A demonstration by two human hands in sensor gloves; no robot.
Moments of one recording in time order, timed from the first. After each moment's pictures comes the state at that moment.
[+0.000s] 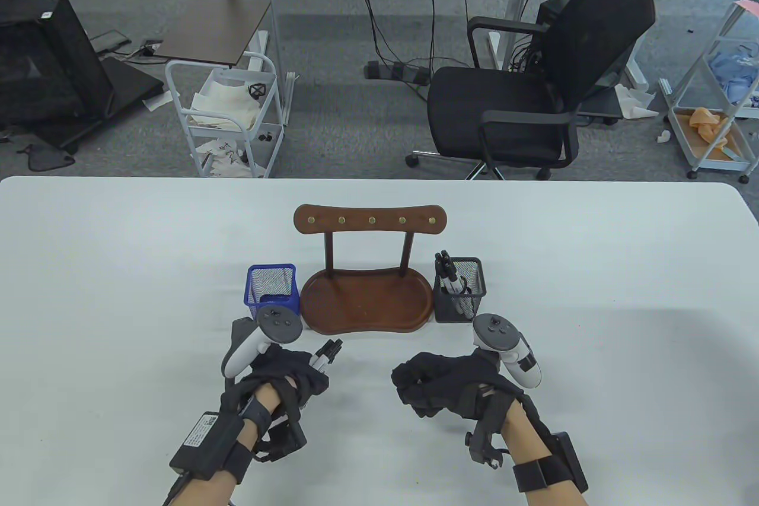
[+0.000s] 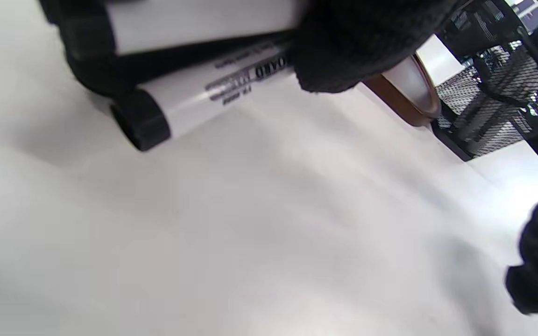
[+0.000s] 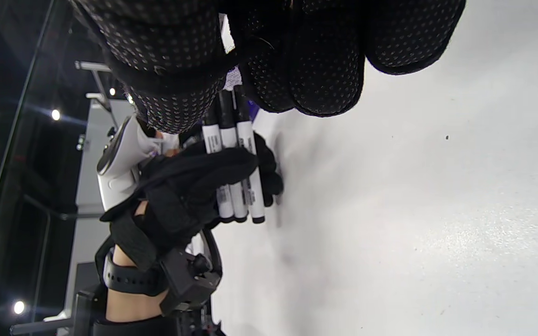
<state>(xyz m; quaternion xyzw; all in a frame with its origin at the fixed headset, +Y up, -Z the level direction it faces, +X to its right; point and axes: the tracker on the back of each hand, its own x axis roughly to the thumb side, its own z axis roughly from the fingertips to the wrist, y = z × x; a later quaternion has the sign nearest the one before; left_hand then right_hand) -0.174 -0.738 -0.354 -0.37 -0.01 0.32 0.87 0.136 -0.748 -0.354 0.21 0.38 0.71 0.56</state>
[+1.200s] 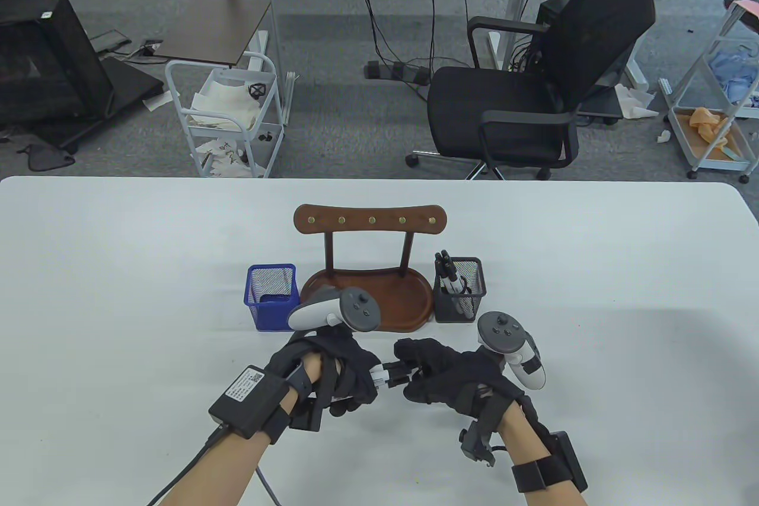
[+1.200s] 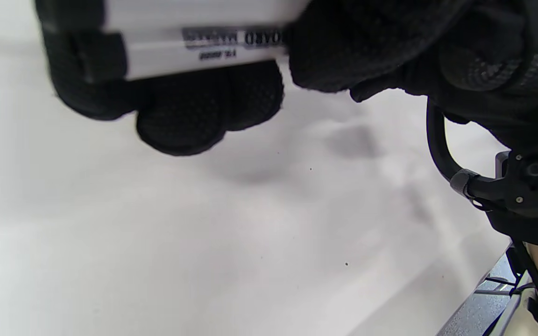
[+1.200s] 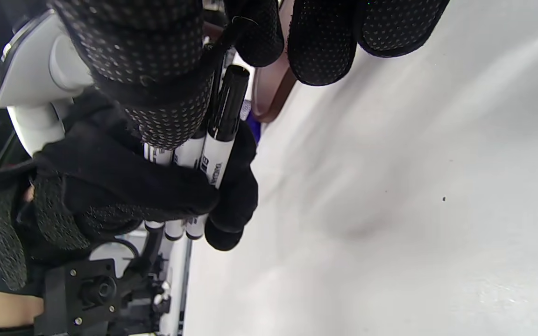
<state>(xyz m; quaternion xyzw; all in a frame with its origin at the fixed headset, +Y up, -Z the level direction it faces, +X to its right) -0.076 -0.709 -0.375 -0.49 -0.26 0.18 0.81 0.138 -0.736 -0.352 0.19 0.30 0.77 0.53</state>
